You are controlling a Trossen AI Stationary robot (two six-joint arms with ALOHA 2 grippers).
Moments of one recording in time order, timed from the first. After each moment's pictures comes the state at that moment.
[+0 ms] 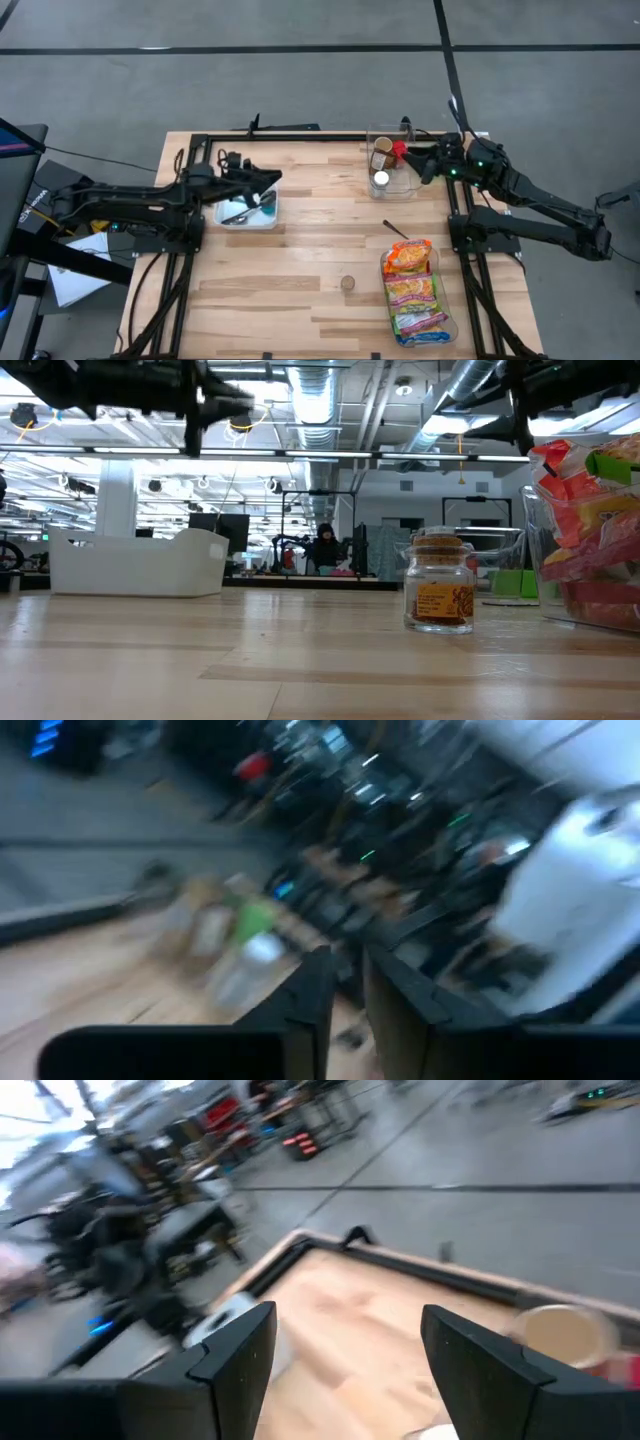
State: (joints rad) left arm 0.20 0.89 0.41 0.55 -0.11 -0.58; right arm -0.51 0.57 0.60 -0.19 0.00 0.54
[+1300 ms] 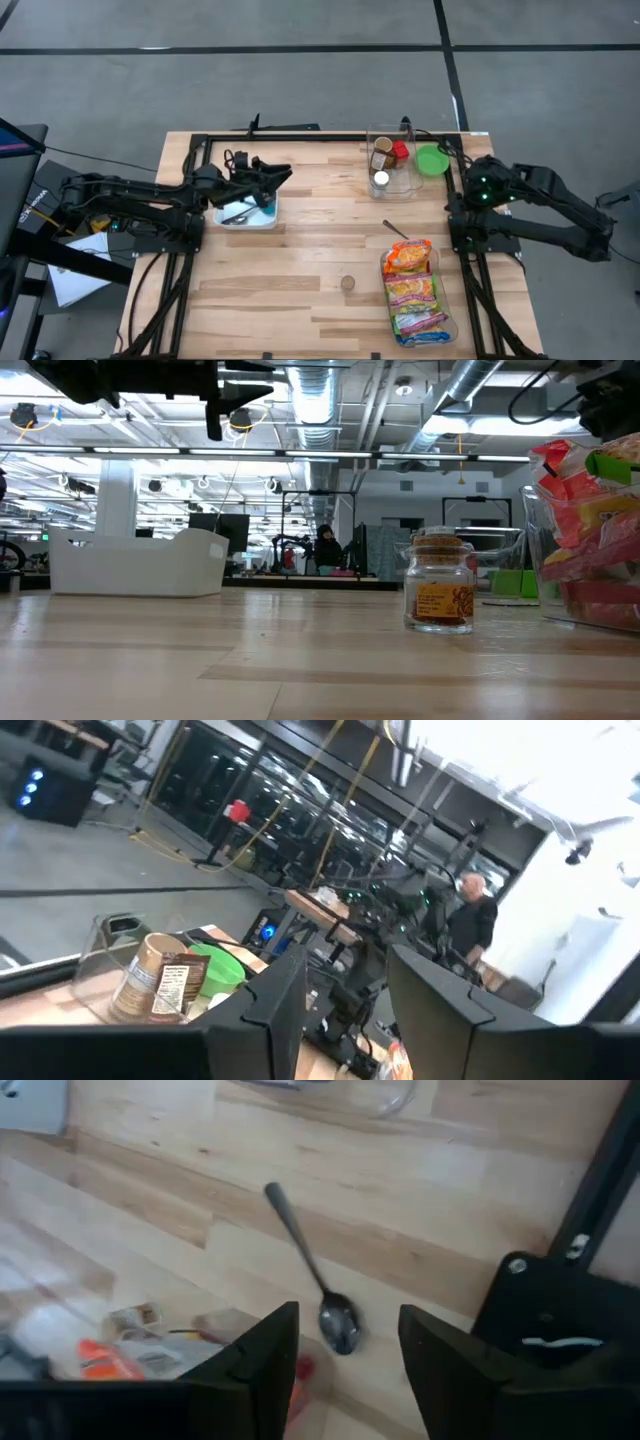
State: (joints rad) left arm 0.11 1.05 0.49 0.76 -0.22 -0.53; right arm -0.45 0.47 0.81 -1.42 -0.12 0.89
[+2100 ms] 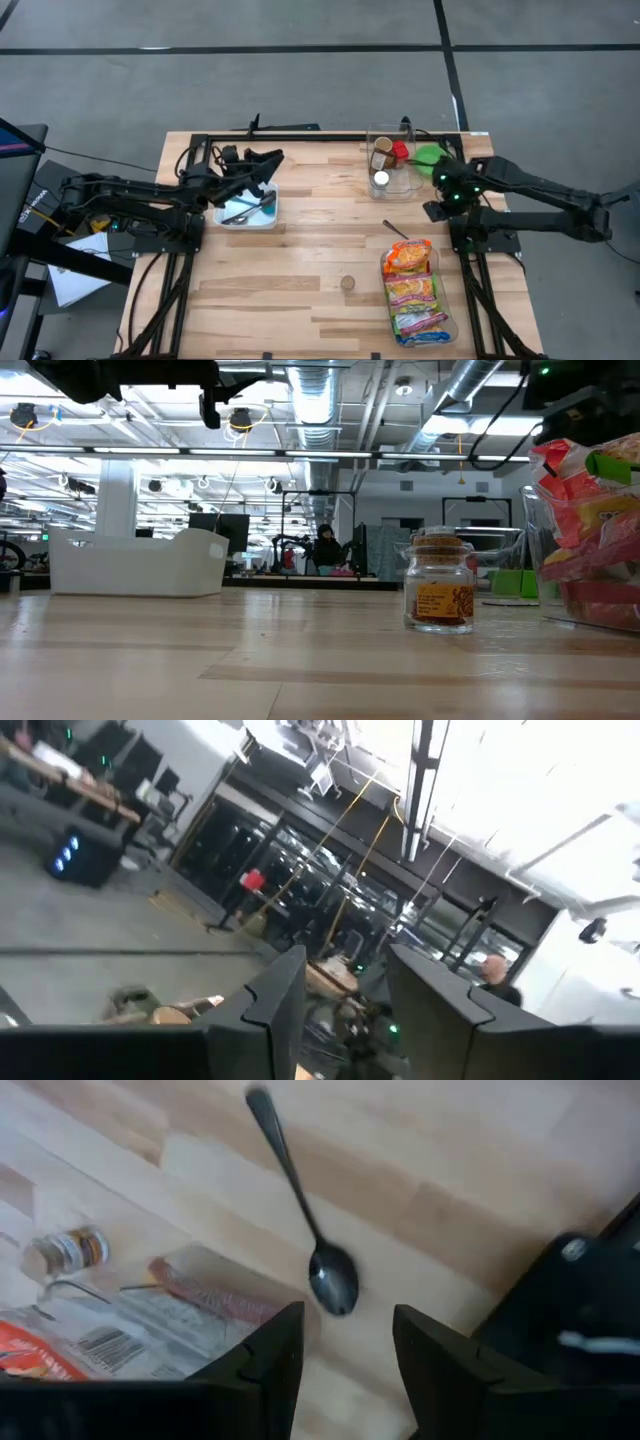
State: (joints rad) left arm 0.12 1.05 0.50 0.92 -0.36 -0.52; right arm -0.43 0.79 0.76 -1.32 -0.26 0.72
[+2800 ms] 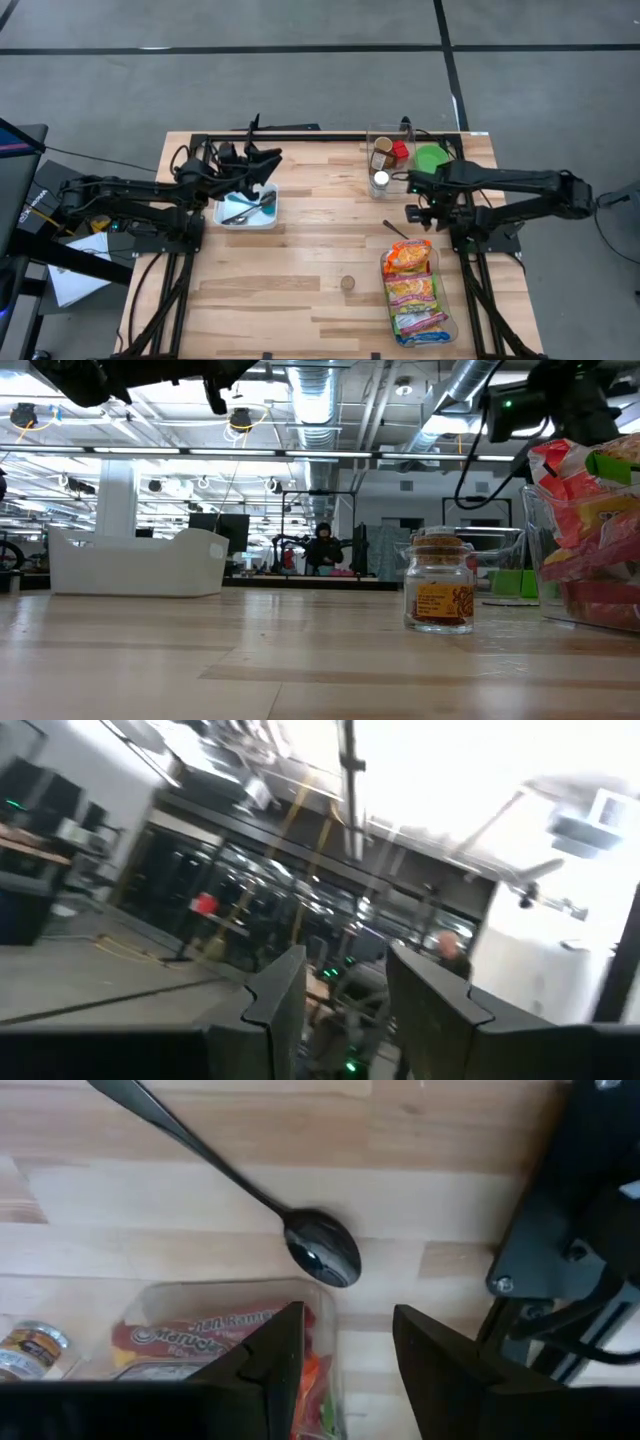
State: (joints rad) left arm 0.19 1.05 0.50 1.02 -0.14 -0.40; right arm -0.28 1.10 0.76 -1.27 -0.30 1.24
